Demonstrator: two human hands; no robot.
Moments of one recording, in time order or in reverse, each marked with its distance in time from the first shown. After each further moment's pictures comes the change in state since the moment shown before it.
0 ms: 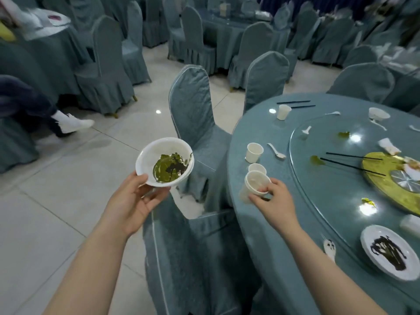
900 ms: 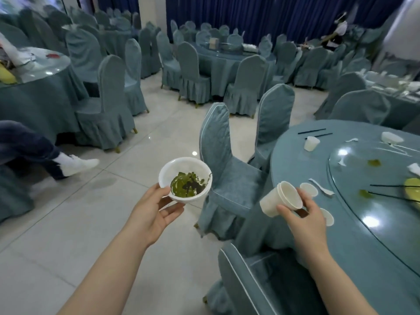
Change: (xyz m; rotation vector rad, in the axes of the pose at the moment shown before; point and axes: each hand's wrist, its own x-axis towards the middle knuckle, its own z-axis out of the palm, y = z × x) left_hand 0.157 0.176 -0.097 0.115 -0.101 -0.071; right_hand 0.060 -0.145 0.149 0.438 0.317 0.186
